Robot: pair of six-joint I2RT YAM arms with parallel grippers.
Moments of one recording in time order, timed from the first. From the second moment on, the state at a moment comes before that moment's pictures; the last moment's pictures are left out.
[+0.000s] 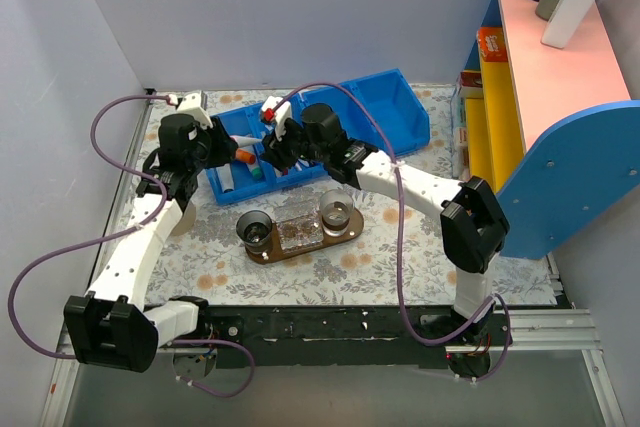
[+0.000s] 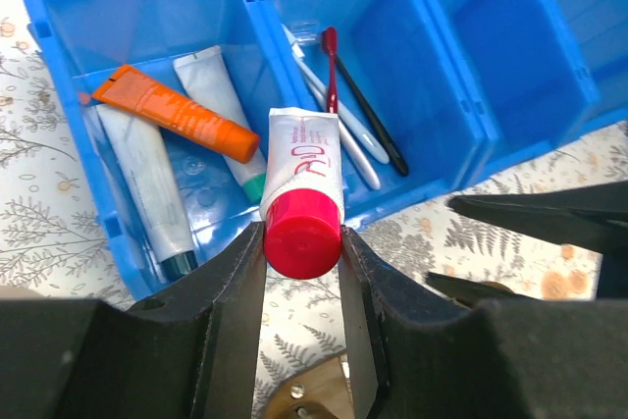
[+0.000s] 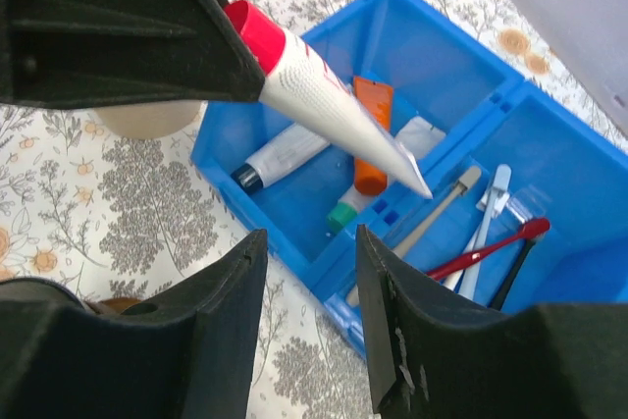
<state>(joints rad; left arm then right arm) -0.14 1.16 1.03 -0.31 0.07 -0.31 0.87 1.87 1.54 0.04 -0.29 -0.12</state>
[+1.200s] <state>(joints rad) -0.14 1.07 1.06 -0.40 0.19 -0.34 0.93 2.02 1.70 0.11 -0.28 -0.46</state>
